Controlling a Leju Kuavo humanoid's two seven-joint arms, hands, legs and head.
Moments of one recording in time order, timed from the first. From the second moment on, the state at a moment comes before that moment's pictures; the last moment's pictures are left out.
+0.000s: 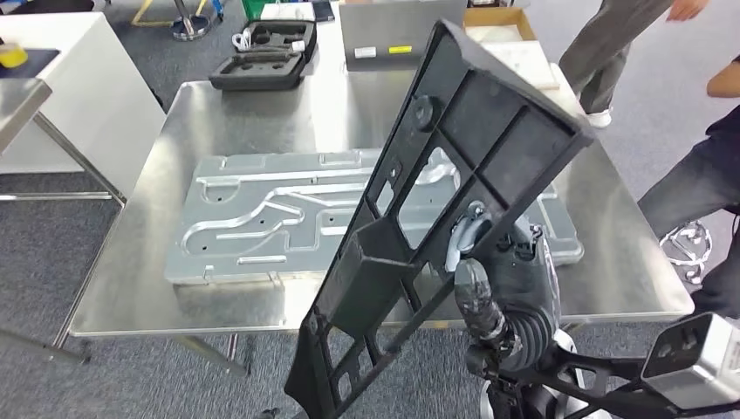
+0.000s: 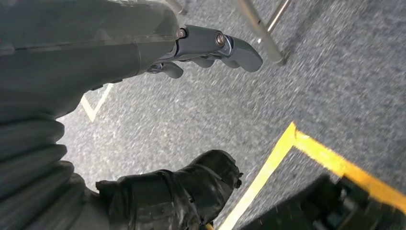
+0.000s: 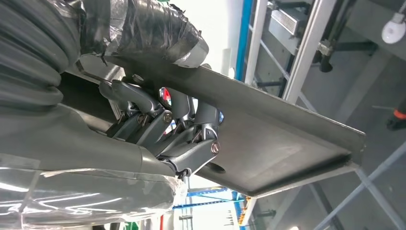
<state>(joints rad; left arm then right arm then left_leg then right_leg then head) -0.07 0.00 -0.70 -0.22 -0.38 0.44 0.14 -0.35 -0.16 0.65 -1.87 -0.36 -0.29 -0.49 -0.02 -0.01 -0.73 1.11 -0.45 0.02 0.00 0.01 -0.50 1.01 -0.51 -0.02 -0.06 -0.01</state>
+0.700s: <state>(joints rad) -0.07 -0.01 -0.71 -0.22 -0.41 0.43 0.13 -0.55 -0.19 0.66 -1.79 0.10 -0.38 -0.21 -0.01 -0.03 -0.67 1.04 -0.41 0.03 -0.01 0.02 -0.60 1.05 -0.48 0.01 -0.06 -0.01</state>
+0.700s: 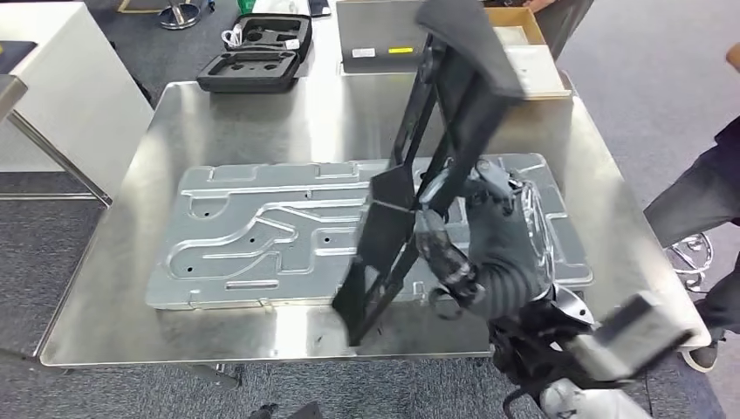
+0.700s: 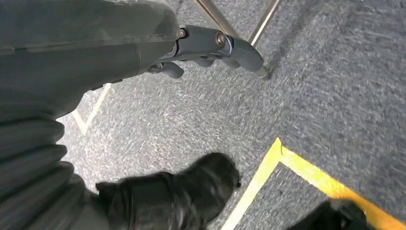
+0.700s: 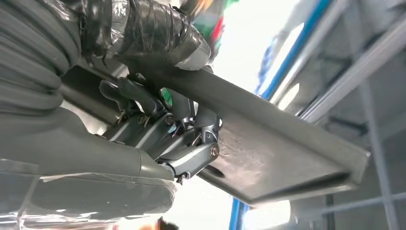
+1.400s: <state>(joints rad) -0.08 -0.01 -0.75 -0.22 -0.41 0.41 0.15 -0.93 -0.27 0.91 -1.40 1.33 -0.12 0.22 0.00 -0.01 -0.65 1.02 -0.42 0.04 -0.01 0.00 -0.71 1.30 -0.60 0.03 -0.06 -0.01</state>
